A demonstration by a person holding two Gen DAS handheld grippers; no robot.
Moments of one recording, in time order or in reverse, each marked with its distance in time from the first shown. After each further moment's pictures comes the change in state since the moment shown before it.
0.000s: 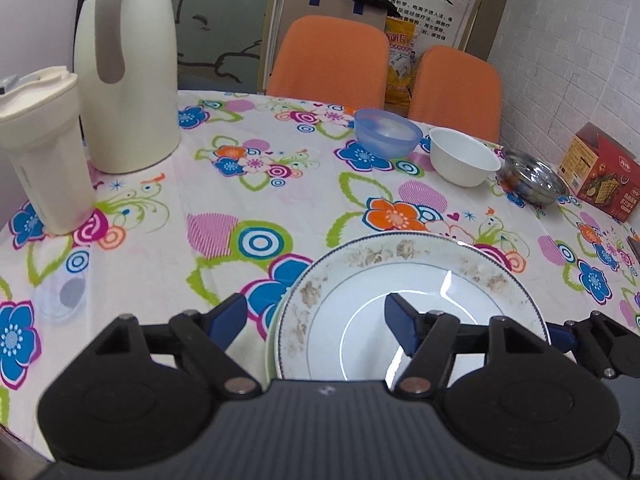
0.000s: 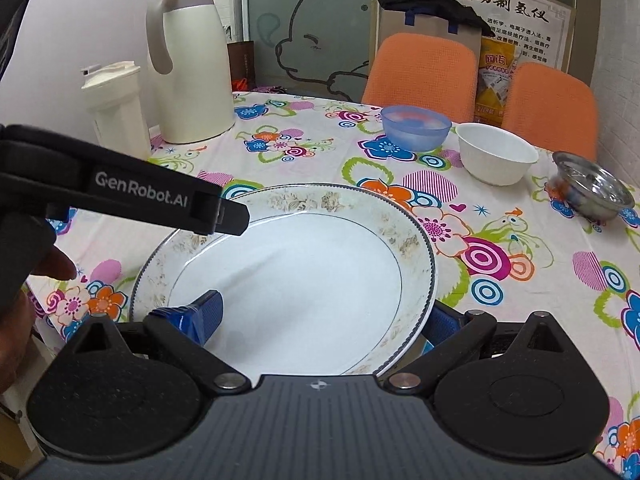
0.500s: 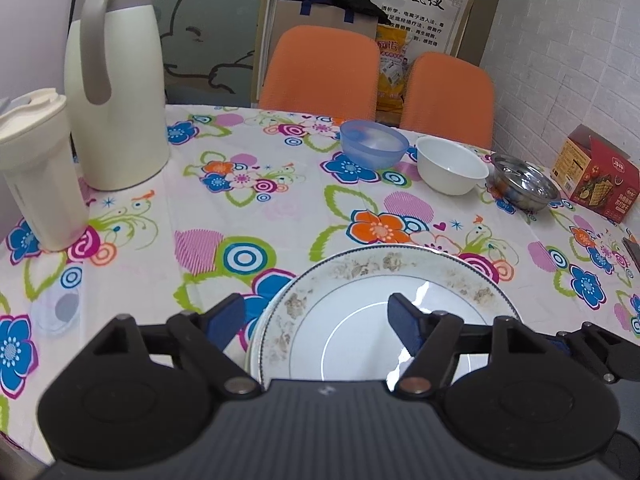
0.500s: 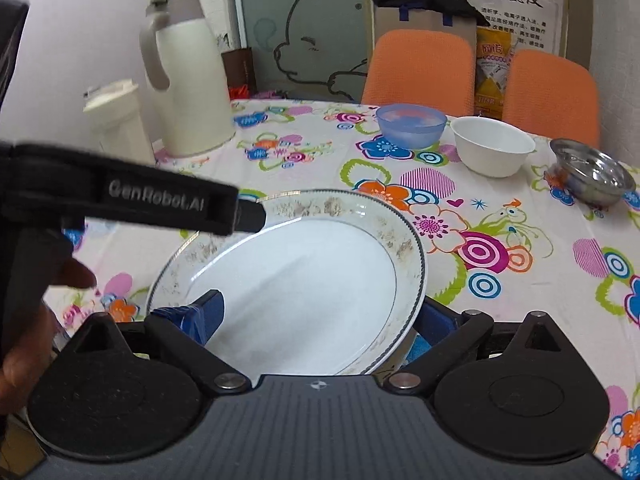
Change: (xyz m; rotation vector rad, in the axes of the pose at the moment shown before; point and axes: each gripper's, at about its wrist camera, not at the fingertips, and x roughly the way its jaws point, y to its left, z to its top) left arm -0.002 -0.016 0.005 0.019 -0.022 -0.002; right arm -0.005 -0.002 0.003 0.000 0.023 0.021
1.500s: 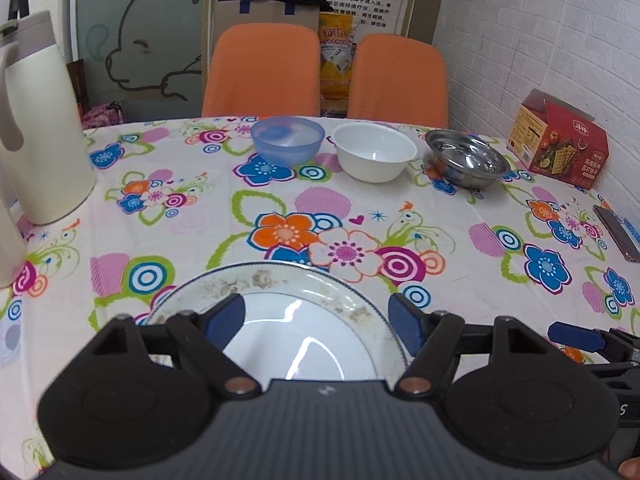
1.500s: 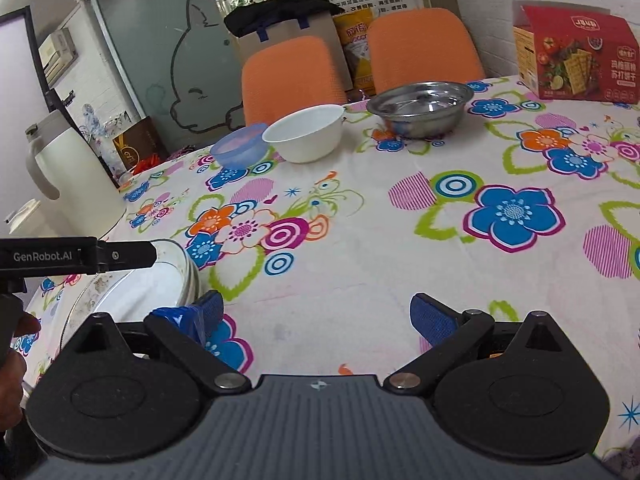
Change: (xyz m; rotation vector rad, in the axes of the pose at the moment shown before) left arm 0.016 -0.088 0.009 0.125 0.034 -0.061; right arm -0.055 -0.146 -0.050 0.429 -0.087 -0.098
